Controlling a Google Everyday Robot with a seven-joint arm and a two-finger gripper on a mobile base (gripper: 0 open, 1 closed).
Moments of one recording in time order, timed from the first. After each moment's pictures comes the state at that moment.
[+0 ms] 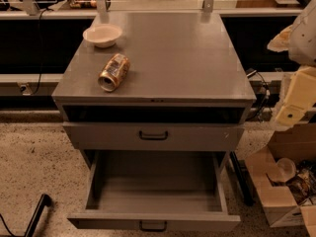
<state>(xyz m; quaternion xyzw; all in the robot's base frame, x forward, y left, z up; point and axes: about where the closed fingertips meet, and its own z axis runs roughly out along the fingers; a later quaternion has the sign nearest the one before) 0.438 -0.216 0.980 -0.60 0.78 -0.04 0.16</state>
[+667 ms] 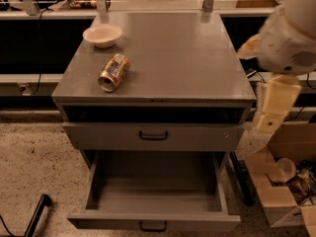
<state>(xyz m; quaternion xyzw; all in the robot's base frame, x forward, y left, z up) 0.433 -0.177 0.967 -0.67 0.73 -0.02 0.14</state>
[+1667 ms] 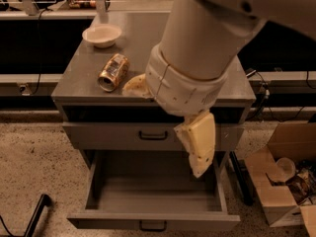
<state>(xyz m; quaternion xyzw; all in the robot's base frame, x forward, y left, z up) 0.362 -0.003 0.947 -0.90 0.41 0.01 0.14</state>
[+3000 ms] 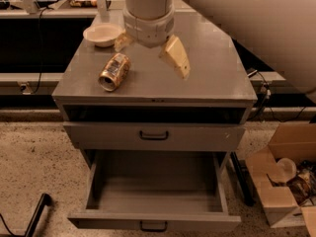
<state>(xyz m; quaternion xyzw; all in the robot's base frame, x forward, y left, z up) 0.562 0.007 0.944 -0.95 0.27 -0.13 0.05</state>
